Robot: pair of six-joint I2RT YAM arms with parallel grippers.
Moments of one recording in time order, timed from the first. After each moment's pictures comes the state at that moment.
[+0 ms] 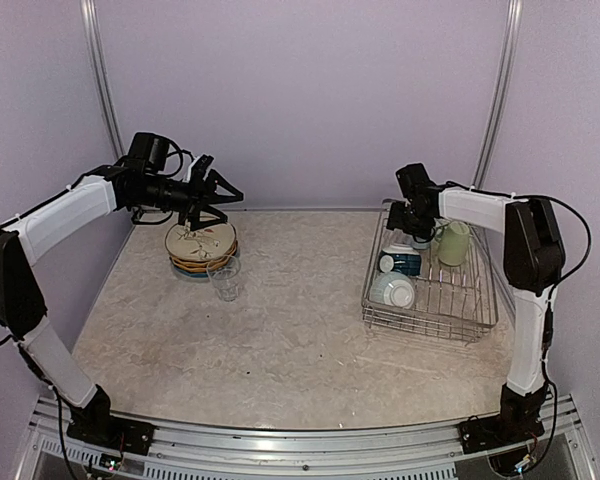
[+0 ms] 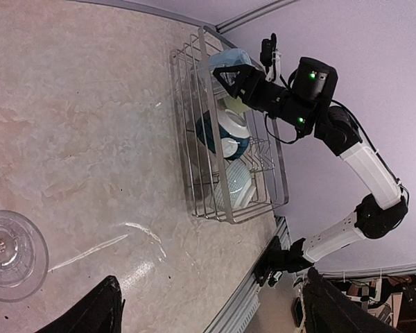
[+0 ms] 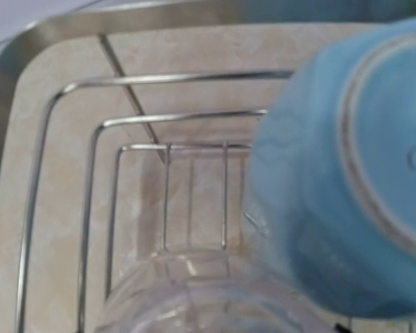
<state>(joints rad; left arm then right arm) -0.31 1.63 1.49 -0.52 0.80 -0.55 0.33 2.09 1.69 -0.46 0.29 0.54</state>
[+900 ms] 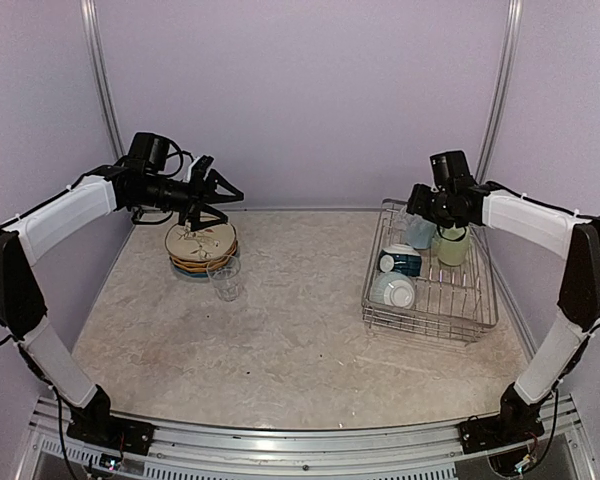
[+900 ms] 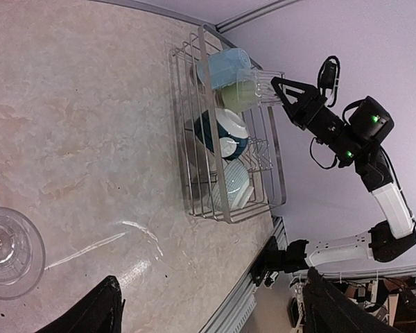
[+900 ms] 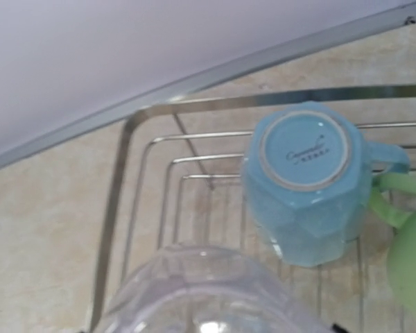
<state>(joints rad) -0.32 1.63 1.49 -0.52 0.81 -0.57 0.33 1.70 1.40 -0.33 0.26 0.54</state>
